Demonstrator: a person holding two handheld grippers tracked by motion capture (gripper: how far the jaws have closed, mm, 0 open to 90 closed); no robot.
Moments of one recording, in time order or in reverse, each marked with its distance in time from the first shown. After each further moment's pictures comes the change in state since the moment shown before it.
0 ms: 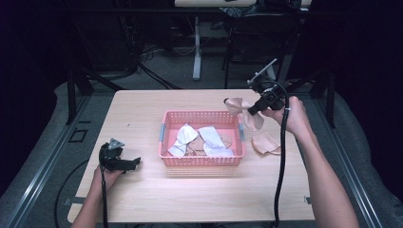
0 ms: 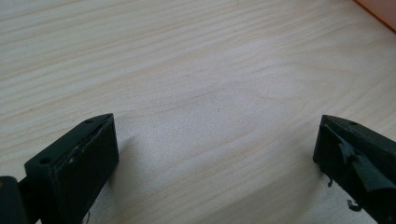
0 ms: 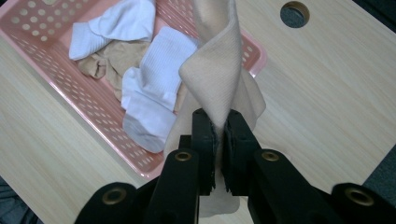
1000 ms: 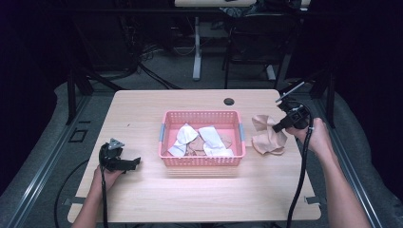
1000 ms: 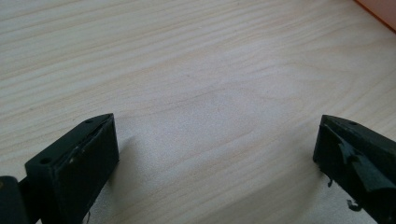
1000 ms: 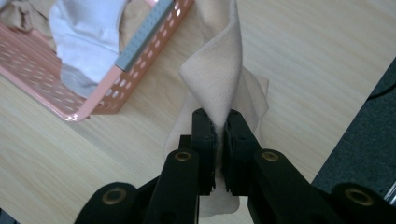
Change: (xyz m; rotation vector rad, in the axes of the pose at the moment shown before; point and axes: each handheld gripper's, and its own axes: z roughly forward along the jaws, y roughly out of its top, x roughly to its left) left arm 0.000 0.000 0.000 0.000 0.004 0.002; right arm -0.056 -0.085 0.033 0.076 -0.003 0.162
